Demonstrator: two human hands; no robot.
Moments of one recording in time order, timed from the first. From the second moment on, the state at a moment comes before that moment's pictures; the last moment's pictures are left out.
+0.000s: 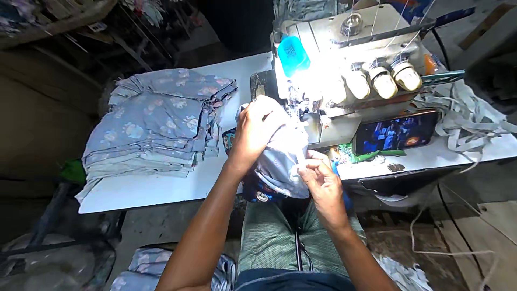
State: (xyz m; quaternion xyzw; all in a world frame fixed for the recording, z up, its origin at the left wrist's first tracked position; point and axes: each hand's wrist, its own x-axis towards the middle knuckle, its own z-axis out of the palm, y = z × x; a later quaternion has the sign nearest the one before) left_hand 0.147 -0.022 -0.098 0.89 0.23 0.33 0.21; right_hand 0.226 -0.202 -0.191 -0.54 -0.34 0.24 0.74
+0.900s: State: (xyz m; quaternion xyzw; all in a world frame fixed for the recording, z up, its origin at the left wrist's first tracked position) left_hand 0.179 -0.030 -0.084 0.88 0.40 0.22 0.08; right_hand 0.224 -0.217 -0.165 -0.55 -0.35 0.17 0.73
